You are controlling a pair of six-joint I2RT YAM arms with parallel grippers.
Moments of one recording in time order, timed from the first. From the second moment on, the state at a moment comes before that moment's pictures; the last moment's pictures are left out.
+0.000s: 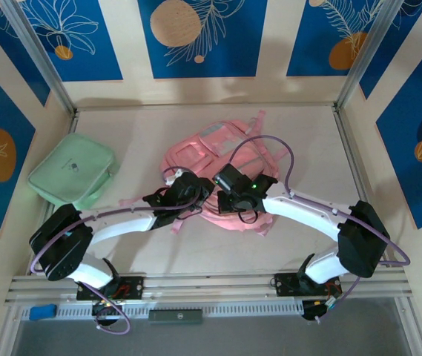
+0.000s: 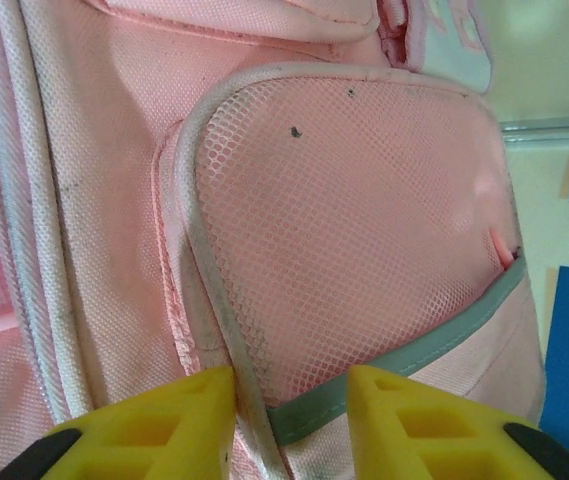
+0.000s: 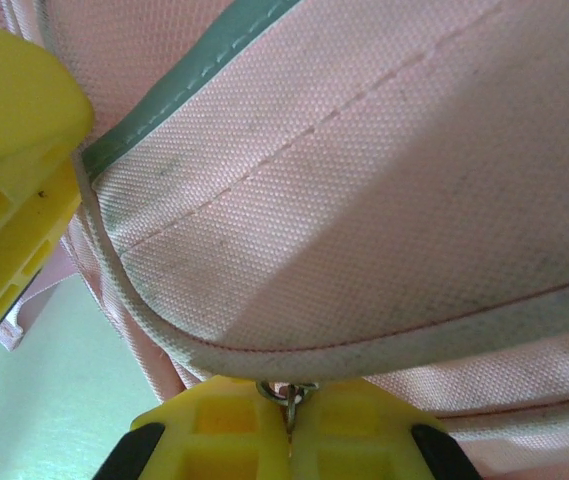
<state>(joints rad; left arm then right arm) -0.90 1.47 0.78 0.09 -0.17 -1.50 0.87 1.44 1.04 -0.73 0.13 0.71</state>
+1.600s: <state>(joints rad) -0.55 1.32 0.76 -0.17 0.17 -1.08 0.65 1.47 1.13 -0.86 0.11 0.60</state>
